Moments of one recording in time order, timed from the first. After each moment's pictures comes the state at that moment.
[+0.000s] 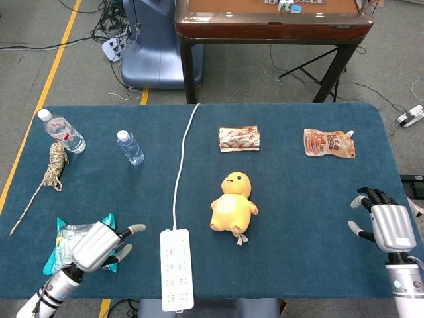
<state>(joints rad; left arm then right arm) -0.35 -1.20 0.03 -1.69 1.90 1.29 0.09 0.11 -1.12 0.10 -1.69 -1.44 1.45 -0.16</state>
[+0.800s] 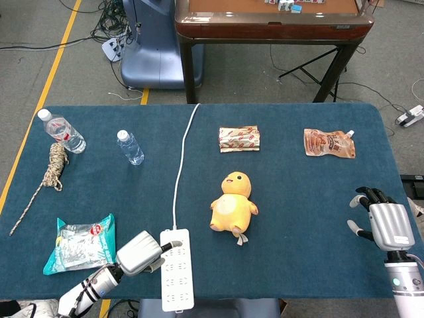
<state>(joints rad) -0.51 -1.38 0.06 -1.67 1.83 1.05 0.20 0.12 -1.11 0.09 -1.69 -1.44 1.43 -0.17</state>
